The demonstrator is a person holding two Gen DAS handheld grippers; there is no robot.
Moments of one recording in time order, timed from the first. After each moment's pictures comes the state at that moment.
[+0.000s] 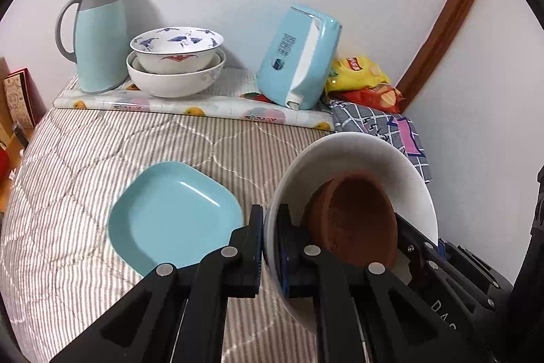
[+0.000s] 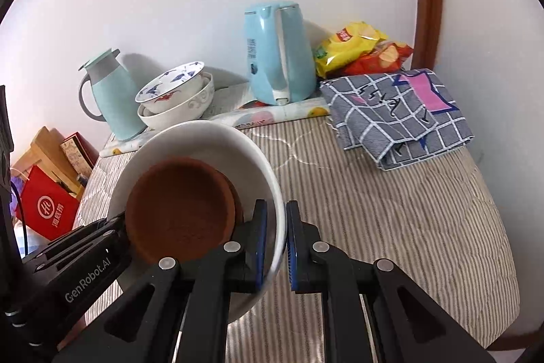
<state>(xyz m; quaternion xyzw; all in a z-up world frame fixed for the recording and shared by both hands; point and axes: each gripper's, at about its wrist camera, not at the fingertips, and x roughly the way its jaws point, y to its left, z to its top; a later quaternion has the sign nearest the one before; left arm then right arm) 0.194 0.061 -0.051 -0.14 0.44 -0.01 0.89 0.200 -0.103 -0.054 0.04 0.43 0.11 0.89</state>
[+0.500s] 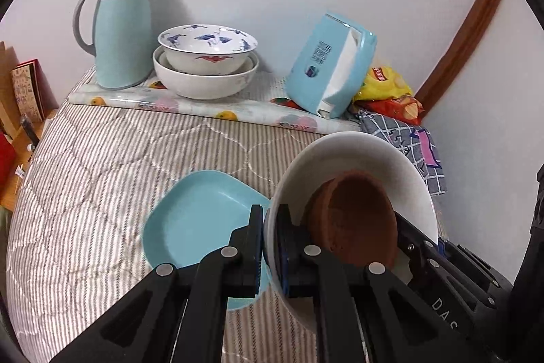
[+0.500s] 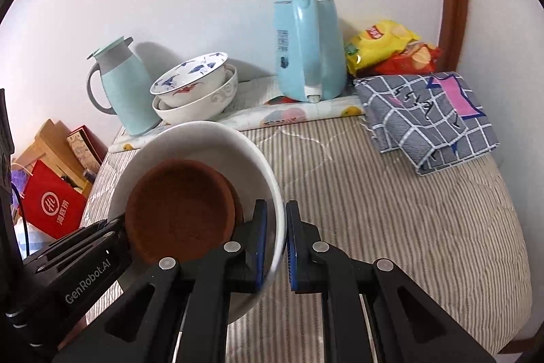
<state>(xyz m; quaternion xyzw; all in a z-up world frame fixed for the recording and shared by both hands) 0.199 0.108 -0.060 -0.16 0.44 0.01 0.89 0.213 -0.054 -0.061 0.04 0.44 0.13 0.89</state>
